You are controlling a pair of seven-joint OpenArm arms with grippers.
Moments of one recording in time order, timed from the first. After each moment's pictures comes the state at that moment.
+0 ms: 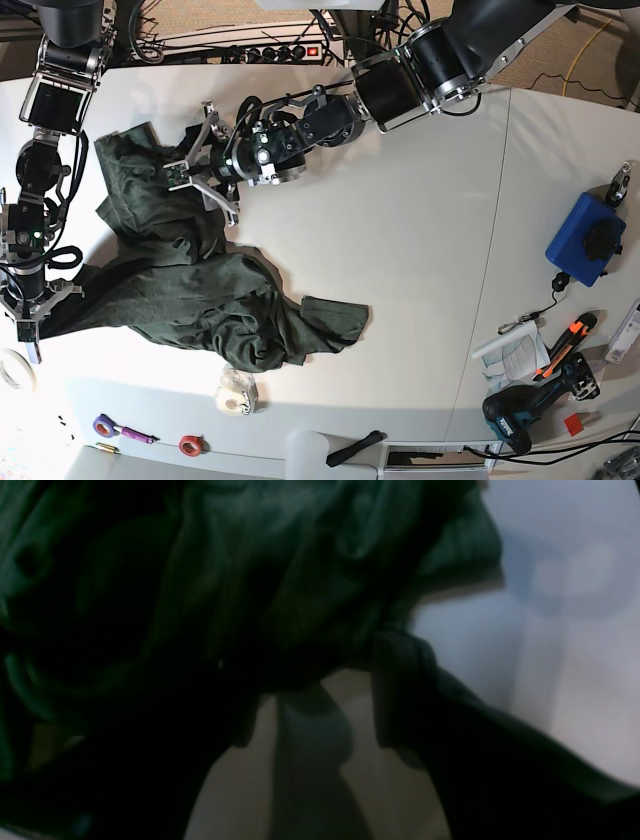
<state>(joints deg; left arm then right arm) -22.3 10.2 63.6 57.7 -5.1 -16.3 15.9 16.7 31.4 15.6 77.8 -11.1 11.3 -22.5</state>
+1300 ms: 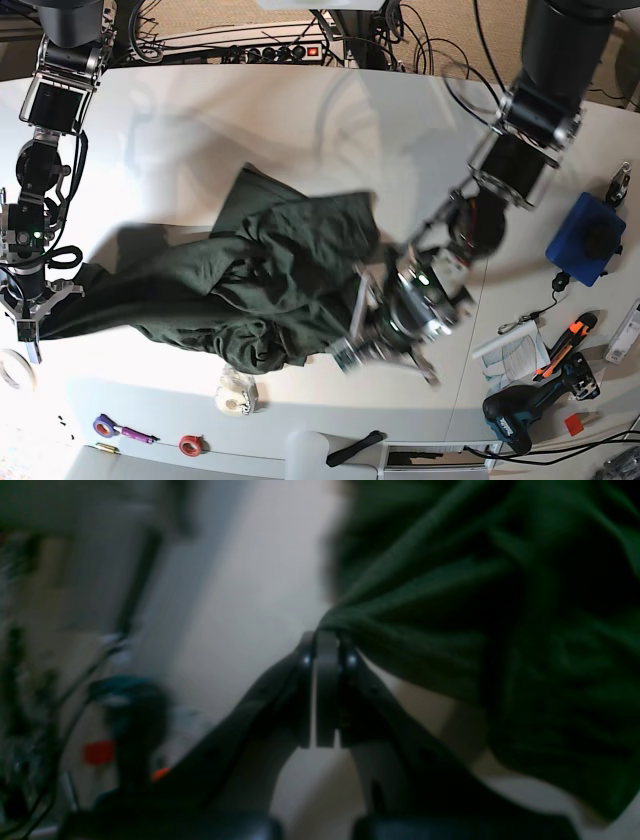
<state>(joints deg) -33.8 -11.7 33.0 85.3 -0.8 -20.5 54.2 16.7 31.4 15.6 77.7 -11.1 11.3 -22.6</state>
